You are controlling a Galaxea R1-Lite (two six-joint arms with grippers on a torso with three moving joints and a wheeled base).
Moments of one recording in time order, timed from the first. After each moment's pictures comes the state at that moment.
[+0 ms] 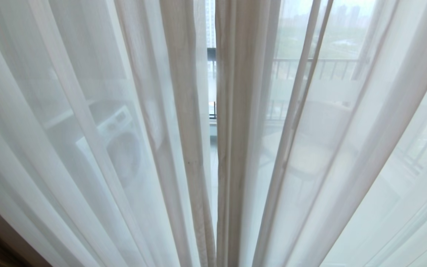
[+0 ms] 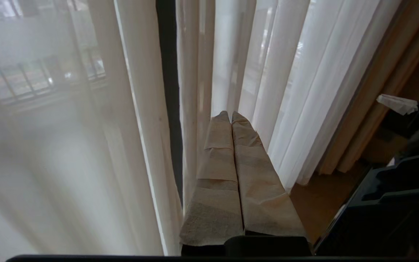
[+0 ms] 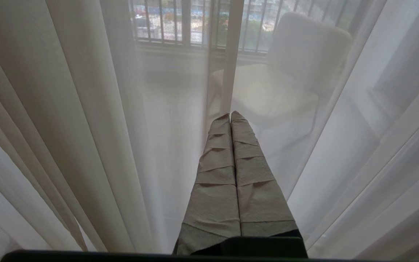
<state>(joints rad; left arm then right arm) -0.13 0.70 -0.75 0.05 -0.69 -0.05 0.00 0.00 0.00 0.00 0.00 -0.06</state>
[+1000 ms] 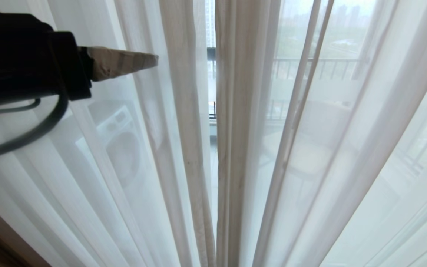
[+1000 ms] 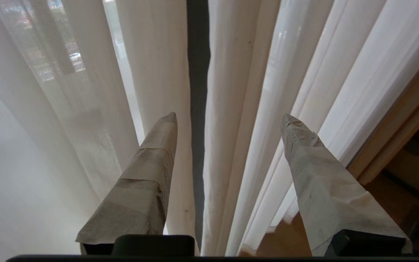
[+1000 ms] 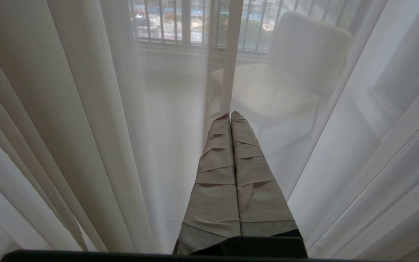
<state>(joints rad) -0.53 1.30 -1.23 -0.01 -0.21 -0.03 0.00 0.00 0.00 0.00 0.00 -0.06</state>
